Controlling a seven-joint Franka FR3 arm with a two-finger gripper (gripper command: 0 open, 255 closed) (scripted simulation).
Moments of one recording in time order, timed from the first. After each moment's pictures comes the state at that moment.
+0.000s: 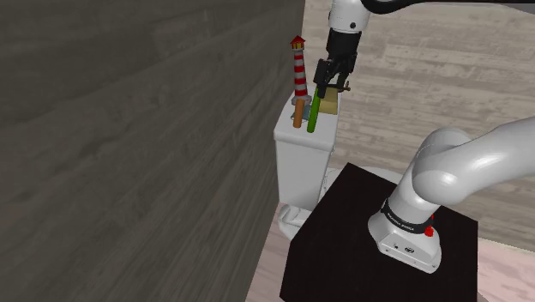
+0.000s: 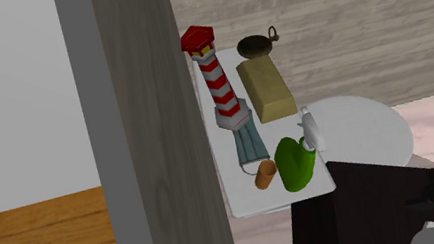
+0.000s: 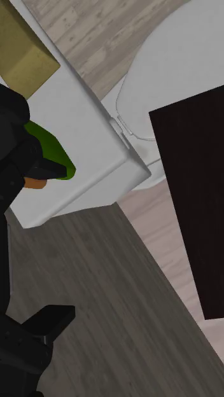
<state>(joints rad) -0.01 -0.75 0.01 -2.38 0.00 1.64 0.17</state>
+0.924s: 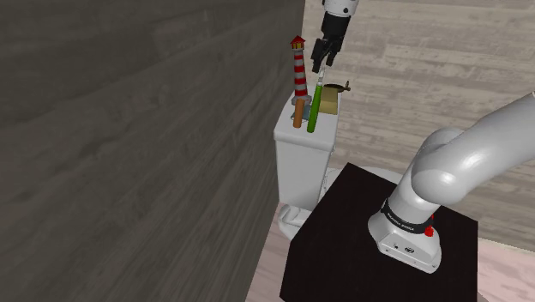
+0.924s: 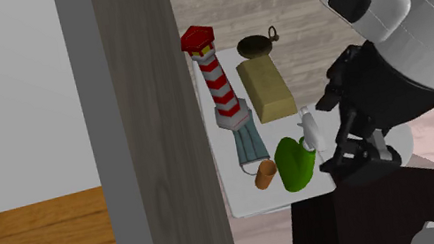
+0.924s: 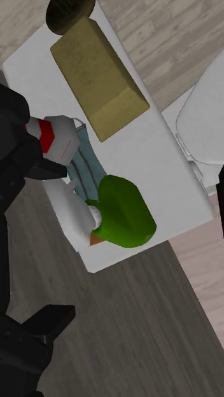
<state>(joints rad) -0.03 -0.49 -0.21 -2.17 -0.09 1.80 -0.17</state>
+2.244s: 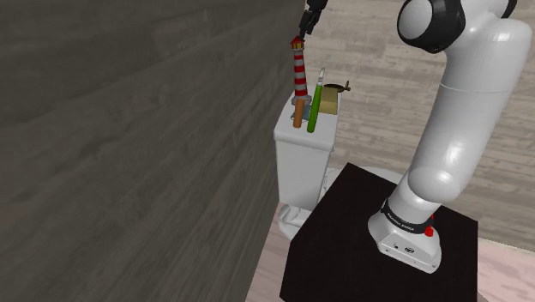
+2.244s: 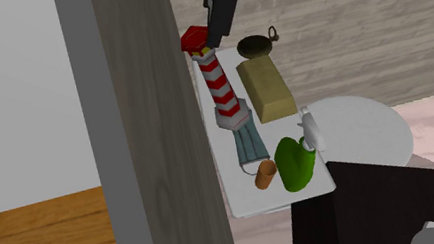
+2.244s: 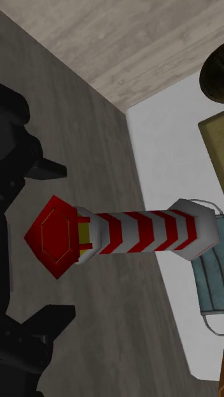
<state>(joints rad) -0.11 0.20 -0.46 -1.37 0.23 1.76 -0.75</state>
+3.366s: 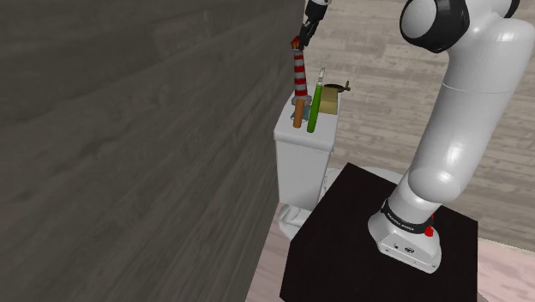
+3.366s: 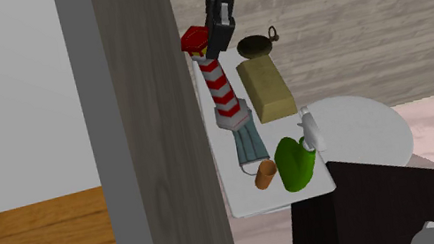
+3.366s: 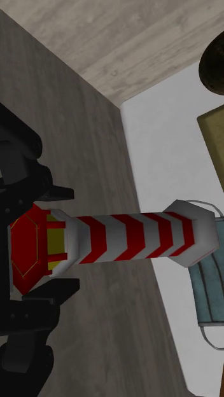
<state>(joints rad) -0.10 0.18 -0.46 -1.48 0.23 1.86 -0.77</state>
